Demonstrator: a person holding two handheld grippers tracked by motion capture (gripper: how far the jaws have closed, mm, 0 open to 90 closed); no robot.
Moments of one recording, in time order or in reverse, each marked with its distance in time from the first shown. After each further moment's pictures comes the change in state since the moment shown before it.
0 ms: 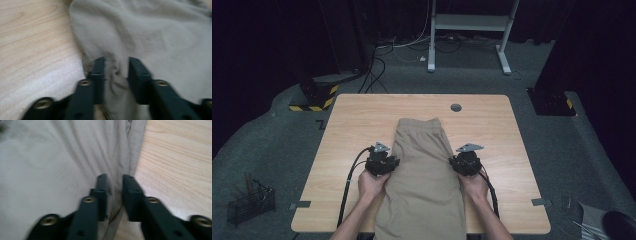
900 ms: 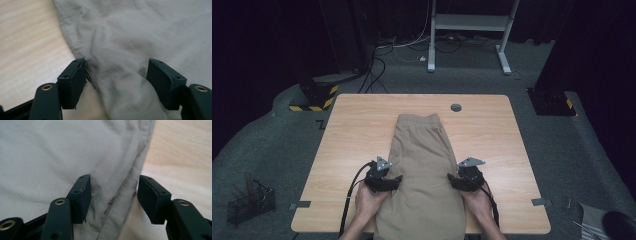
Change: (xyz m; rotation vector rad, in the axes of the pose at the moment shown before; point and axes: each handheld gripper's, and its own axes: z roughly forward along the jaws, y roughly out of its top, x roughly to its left) left arm -0.026 -0.023 -0.005 0.036 0.118 0.092; right arm 0.022 -0.029 -0.018 0.035 -0.036 -0.025
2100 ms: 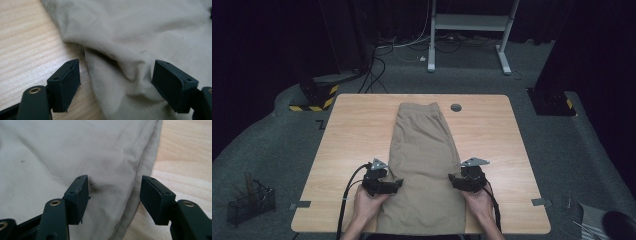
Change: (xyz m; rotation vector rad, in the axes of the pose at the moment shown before) left arm -0.004 -0.013 -0.016 0.002 -0.109 -0.094; right arm -0.001 -0.005 -0.008 0.004 0.021 0.066
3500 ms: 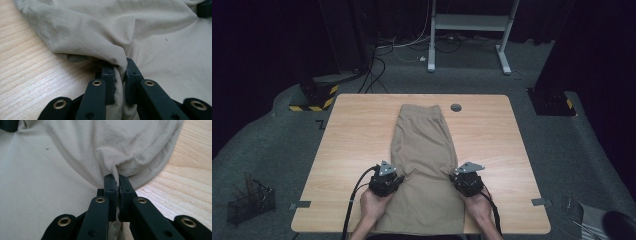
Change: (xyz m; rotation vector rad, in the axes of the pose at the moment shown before) left arm -0.018 -0.001 0.008 -0.054 -0.020 0.108; right arm 0.013 -0.007 -0.001 -0.038 0.049 -0.132
